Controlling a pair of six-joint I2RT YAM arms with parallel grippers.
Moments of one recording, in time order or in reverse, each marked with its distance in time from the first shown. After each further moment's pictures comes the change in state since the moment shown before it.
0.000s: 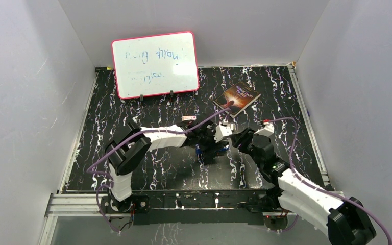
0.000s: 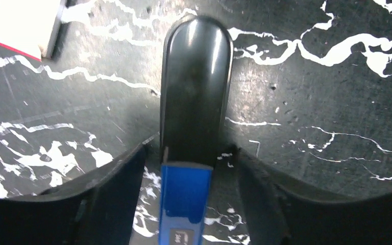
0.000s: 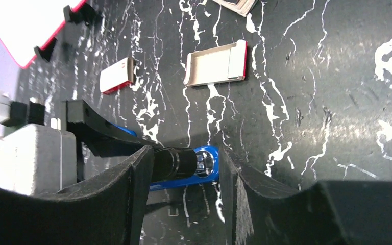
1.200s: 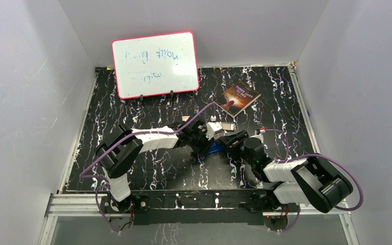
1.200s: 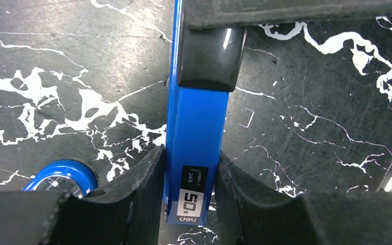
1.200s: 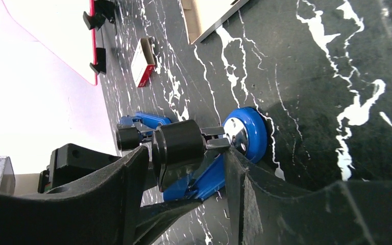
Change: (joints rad) left arm 0.043 -0.097 -0.143 0.058 0.016 -0.235; right arm -0.008 0.465 -0.106 0.533 -0.153 0.604
